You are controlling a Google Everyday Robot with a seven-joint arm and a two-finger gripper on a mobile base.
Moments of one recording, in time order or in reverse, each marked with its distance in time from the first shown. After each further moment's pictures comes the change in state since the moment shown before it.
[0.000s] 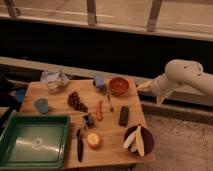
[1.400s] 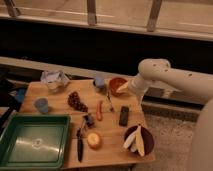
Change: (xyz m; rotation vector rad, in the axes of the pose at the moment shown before) arm 0.053 0.085 0.089 0.030 0.146 -0.190
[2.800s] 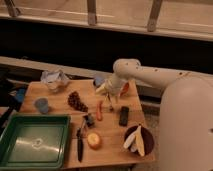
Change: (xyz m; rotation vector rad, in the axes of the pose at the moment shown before) arm 0.024 0.093 0.058 -0.053 0.108 -0.162
